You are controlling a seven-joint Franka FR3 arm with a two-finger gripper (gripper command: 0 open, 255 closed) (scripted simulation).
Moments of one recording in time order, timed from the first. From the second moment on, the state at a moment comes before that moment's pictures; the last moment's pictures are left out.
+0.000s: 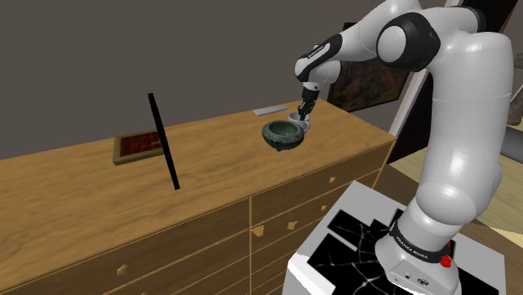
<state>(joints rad) -0.18 0.38 -0.34 -1.85 0.28 2.24 -0.70</state>
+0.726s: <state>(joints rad) -0.17 0.32 -0.35 -1.80 0.24 2.14 -0.67</state>
